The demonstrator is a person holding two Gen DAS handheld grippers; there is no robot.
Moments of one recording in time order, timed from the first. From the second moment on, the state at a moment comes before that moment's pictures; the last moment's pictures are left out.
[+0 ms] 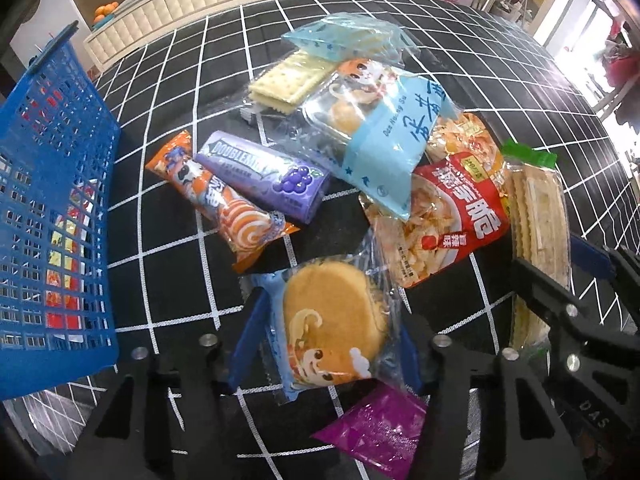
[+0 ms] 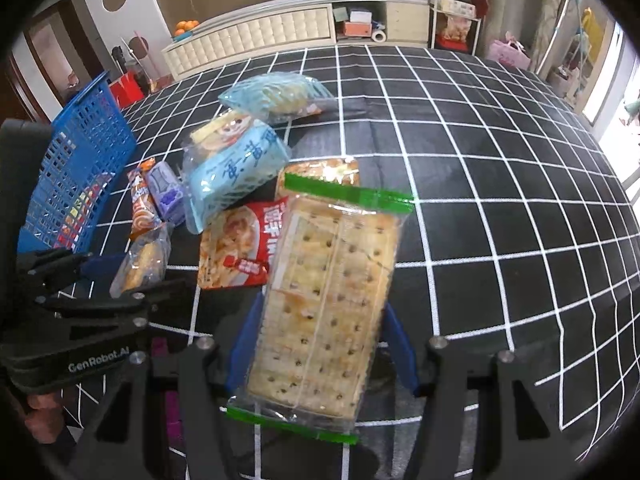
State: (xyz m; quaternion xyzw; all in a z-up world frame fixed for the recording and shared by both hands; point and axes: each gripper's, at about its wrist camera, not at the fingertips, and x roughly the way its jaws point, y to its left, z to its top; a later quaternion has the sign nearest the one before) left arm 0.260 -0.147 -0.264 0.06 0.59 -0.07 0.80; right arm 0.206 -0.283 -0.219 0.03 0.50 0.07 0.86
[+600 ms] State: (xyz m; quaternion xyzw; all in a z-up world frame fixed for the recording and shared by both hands) left arm 0.212 -0.117 -0.209 0.04 0.54 -0.09 0.84; right arm 0.200 -0.265 -0.199 0.03 0.49 0.09 0.87
